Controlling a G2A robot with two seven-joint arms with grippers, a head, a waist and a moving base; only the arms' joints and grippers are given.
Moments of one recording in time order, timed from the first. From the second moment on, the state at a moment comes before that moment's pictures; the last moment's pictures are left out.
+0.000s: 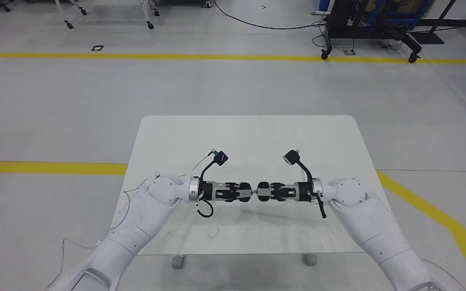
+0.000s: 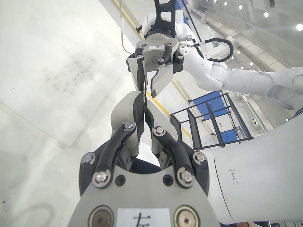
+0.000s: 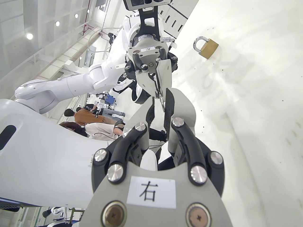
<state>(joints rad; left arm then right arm) 0.94 -1.23 -0.82 -1.09 -0.24 -0.75 -1.07 -1.16 -1.07 1.08 -1.26 0.31 -0.62 1.15</state>
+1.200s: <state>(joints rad) 1.56 -1.07 -1.34 -2.07 0.75 -0.13 -0.94 -1.17 -1.06 1.13 -1.20 0.42 -0.68 1.13</state>
